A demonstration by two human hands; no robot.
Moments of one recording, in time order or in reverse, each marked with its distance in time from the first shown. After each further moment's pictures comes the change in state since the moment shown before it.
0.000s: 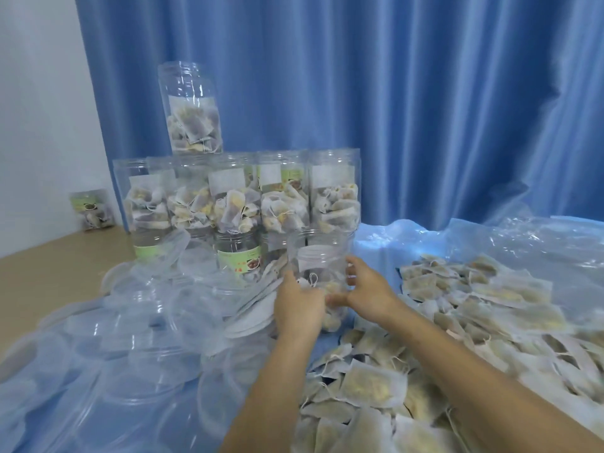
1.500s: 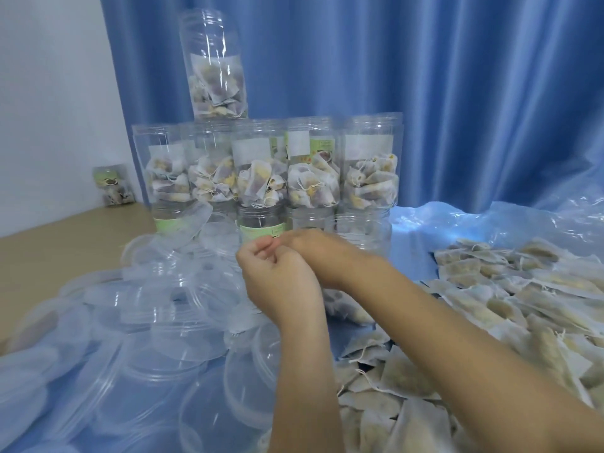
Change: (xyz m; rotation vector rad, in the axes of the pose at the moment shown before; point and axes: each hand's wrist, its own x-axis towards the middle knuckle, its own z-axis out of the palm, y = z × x) left_hand -0.003 0.010 -0.039 -0.586 0.596 -0.072; right_hand 0.017 -0.096 0.065 -0.889 -0.331 -0.649
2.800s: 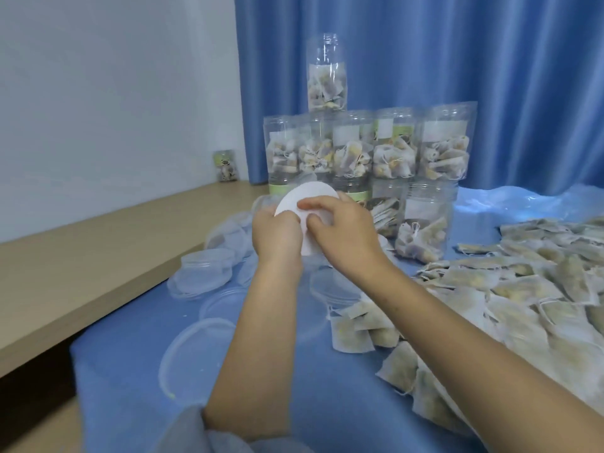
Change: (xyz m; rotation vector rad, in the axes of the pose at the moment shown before) left_hand -0.012 0.088 -0.170 0.158 -0.135 0.000; right_hand -0.077 -0.194 -0.036 0.790 0.607 0.236
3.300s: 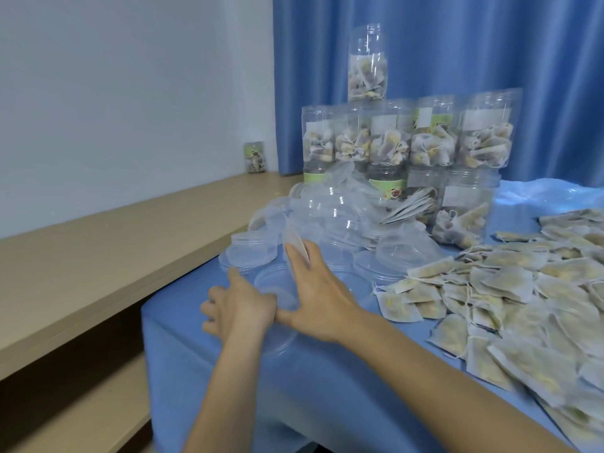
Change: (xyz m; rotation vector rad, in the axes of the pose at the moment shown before) left_hand -0.014 -0.059 -0.145 0.998 0.156 -0.196; right_hand -0.087 -0.024 0.089 -0.219 -0.513 -0.101
